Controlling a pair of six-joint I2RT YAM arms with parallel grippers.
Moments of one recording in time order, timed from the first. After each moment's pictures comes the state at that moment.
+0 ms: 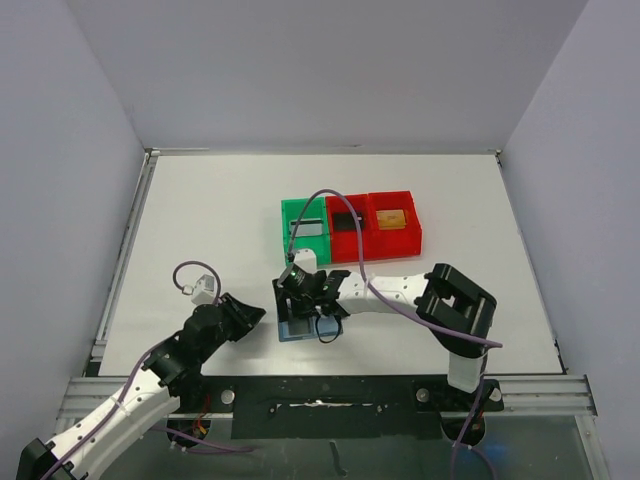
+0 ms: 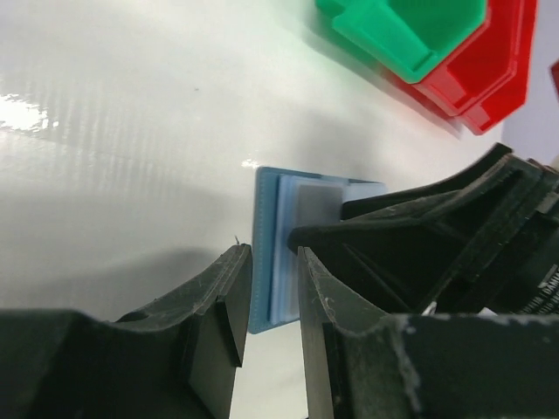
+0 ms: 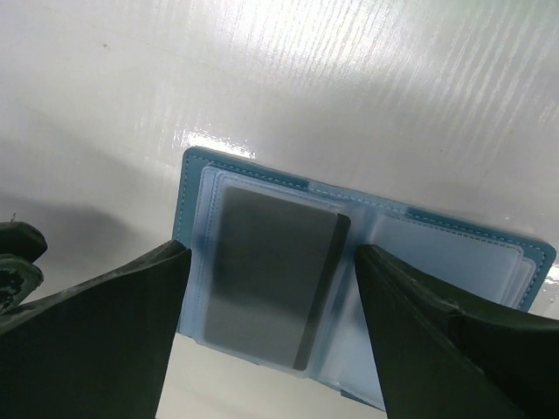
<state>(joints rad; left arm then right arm) -0.67 0.38 0.09 -0.20 -0.17 -1.14 1.09 1.82 1.13 -0.32 0.21 0.76</state>
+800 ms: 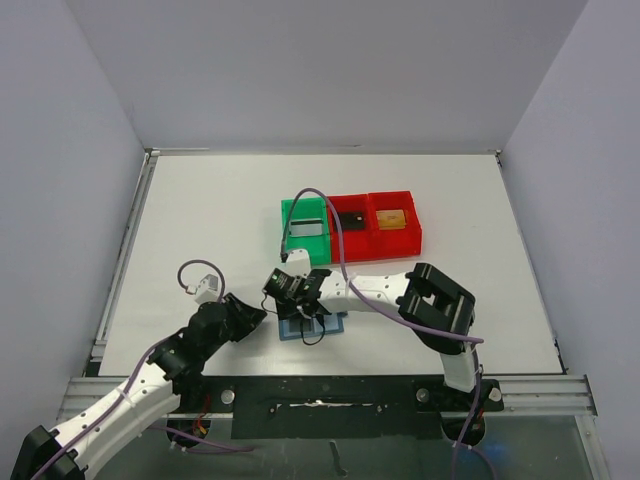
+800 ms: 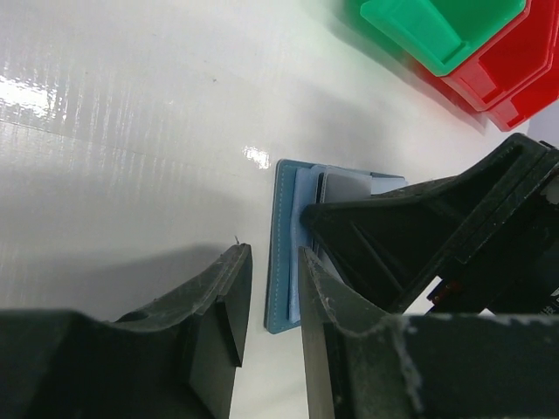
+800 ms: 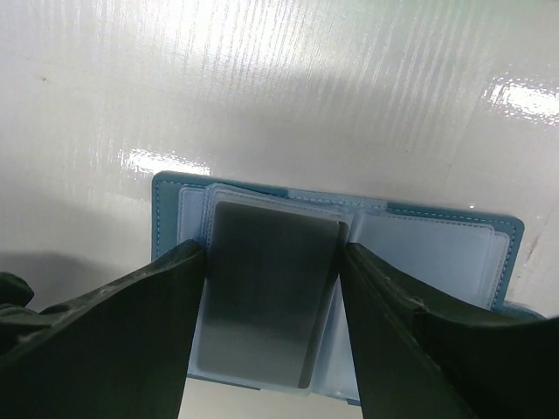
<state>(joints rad) -0.67 0.49 0.09 -0.17 -0.17 -1.15 1.14 1.95 1.31 -0.54 0.39 0.83</state>
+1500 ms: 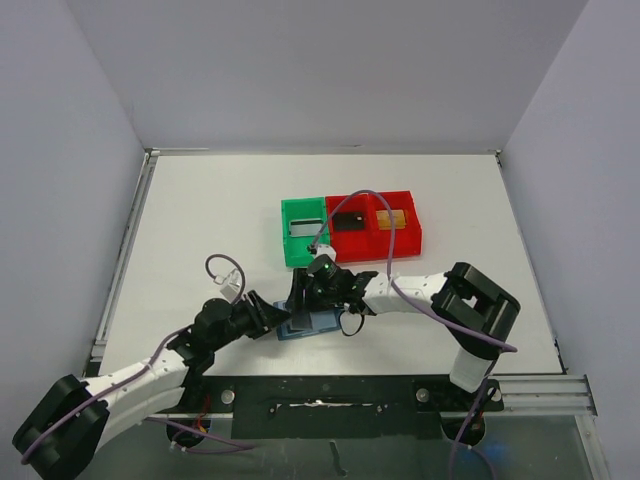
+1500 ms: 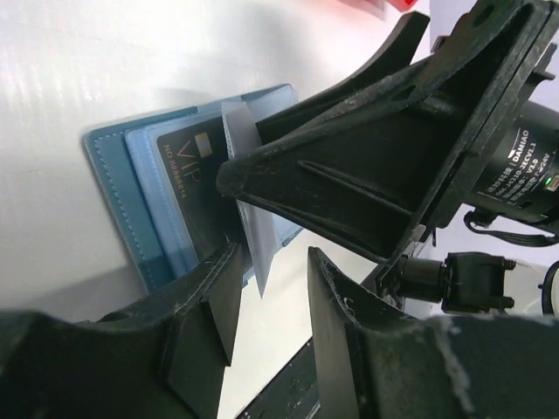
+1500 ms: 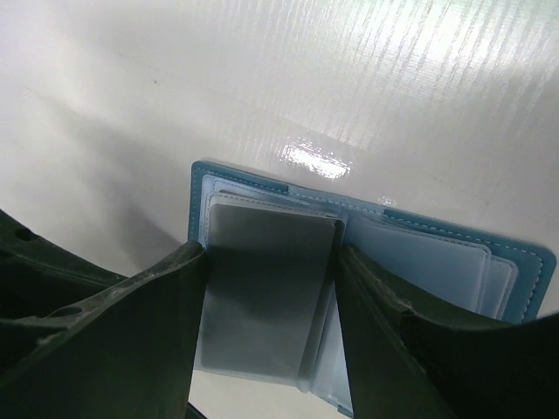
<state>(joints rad) -0.67 0.81 0.02 0.41 0.14 -1.10 0.97 1.73 0.90 0.01 0.00 0.82</state>
